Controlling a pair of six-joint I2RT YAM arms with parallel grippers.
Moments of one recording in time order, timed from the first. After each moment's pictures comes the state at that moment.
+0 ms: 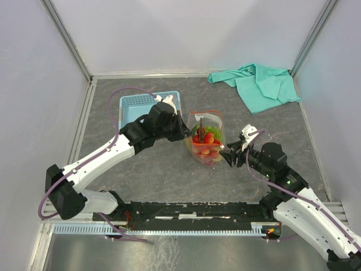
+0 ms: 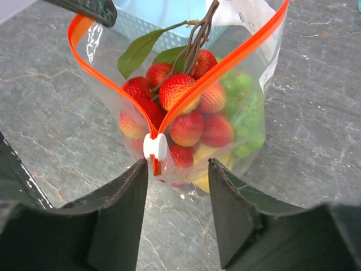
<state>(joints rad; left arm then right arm) -0.80 1.31 1.18 -0.48 0.01 -0.85 0.60 0.53 0.52 -0.25 -0.18 0.06</state>
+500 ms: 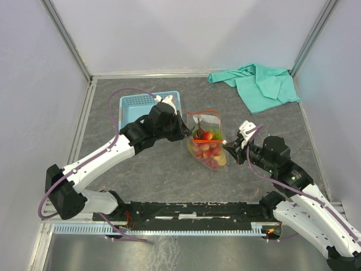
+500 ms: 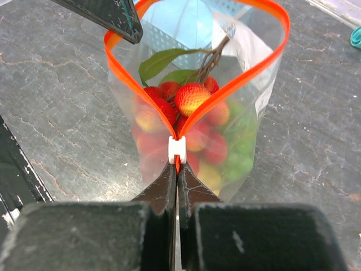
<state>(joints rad) -0.80 1.31 1.18 -0.47 -0.01 -0.85 0.60 0.59 0.64 -0.31 -0.23 -0.04</state>
